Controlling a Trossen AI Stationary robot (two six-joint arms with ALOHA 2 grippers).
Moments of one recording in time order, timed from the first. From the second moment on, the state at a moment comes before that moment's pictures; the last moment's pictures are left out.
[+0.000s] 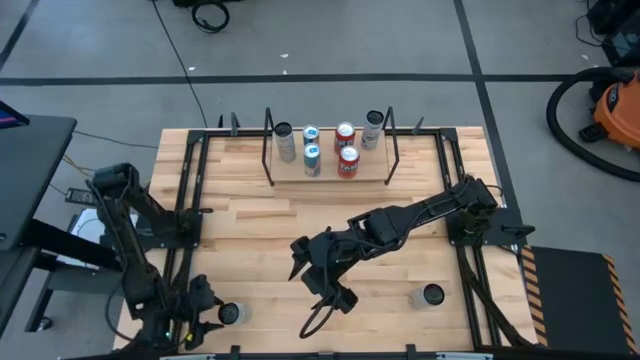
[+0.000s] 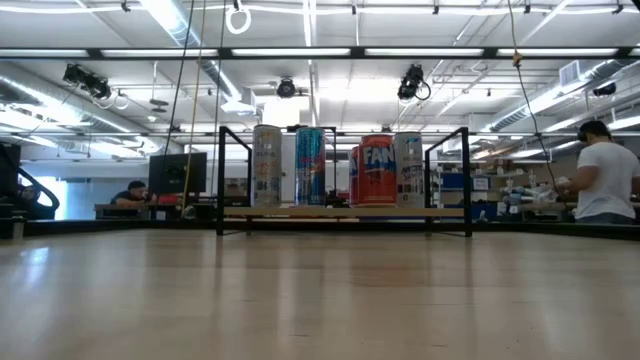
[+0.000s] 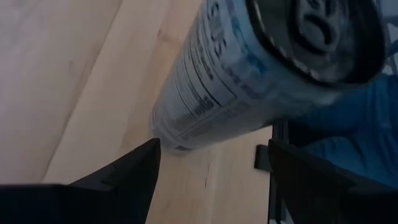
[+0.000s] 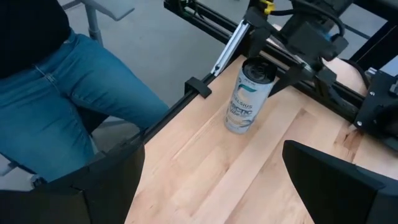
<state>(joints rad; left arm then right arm) -1.32 1.43 0.81 -0.50 -0.67 -1.48 0.37 1.97 2.01 -0.70 -0.21 -0.28</state>
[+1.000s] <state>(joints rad) -1.30 1.64 0.81 -0.40 -0.94 -1.41 0.37 1.97 2.01 -0.68 -0.21 -0.24</state>
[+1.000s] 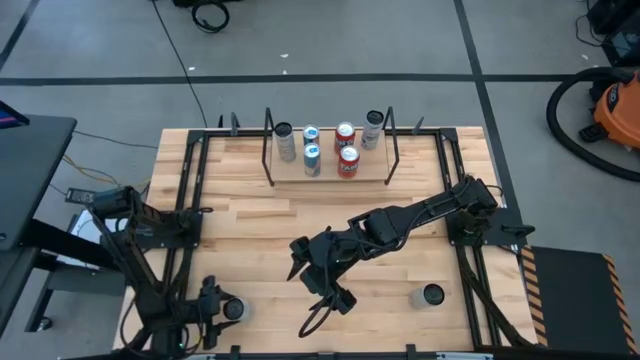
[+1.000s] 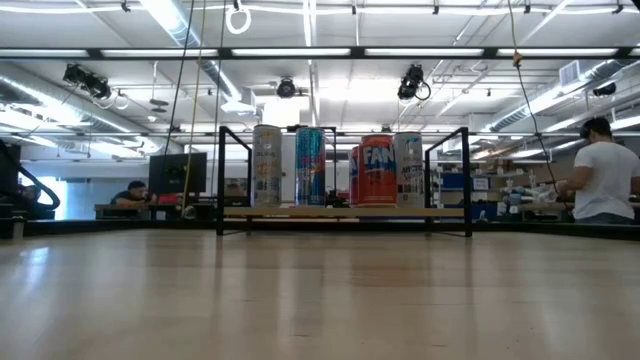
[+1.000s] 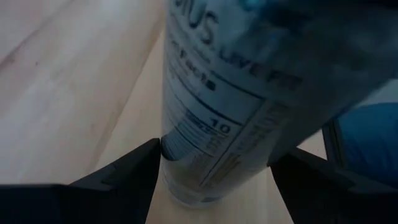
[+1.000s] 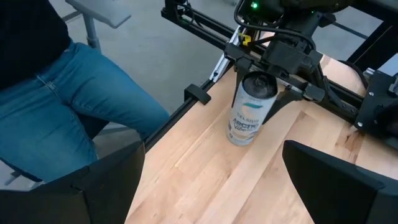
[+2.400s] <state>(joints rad) -1.20 1.76 0.81 -0.29 -1.02 -1.30 0.33 1.98 1.79 -0.25 -0.21 -0.30</state>
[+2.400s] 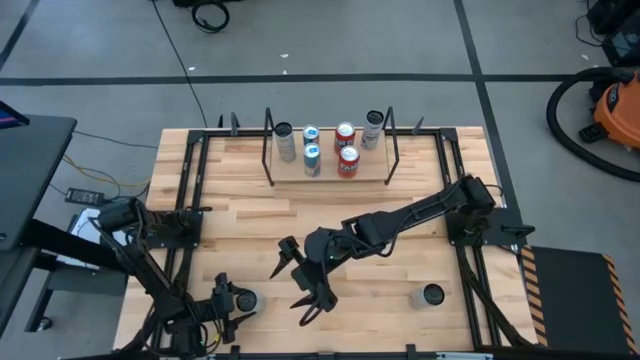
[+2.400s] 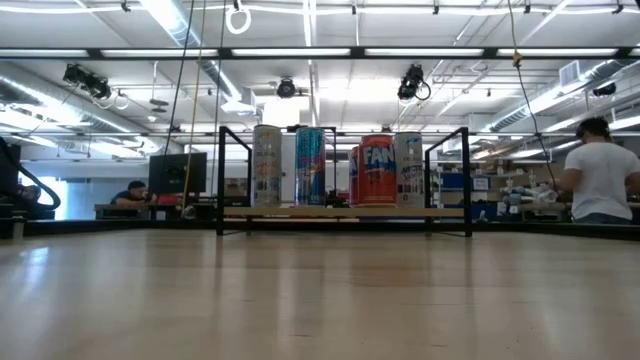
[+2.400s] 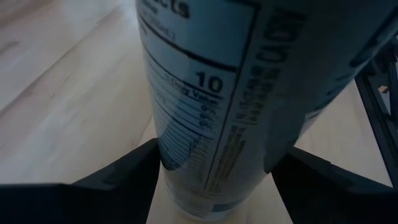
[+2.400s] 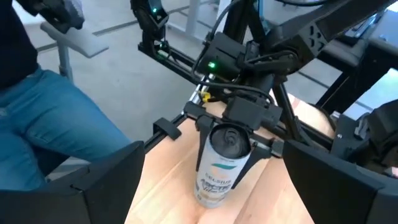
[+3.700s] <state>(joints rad) -0.92 1.73 0.81 0.21 -0.79 -0.54 0.31 1.98 1.61 -0.08 -0.40 -0.23</state>
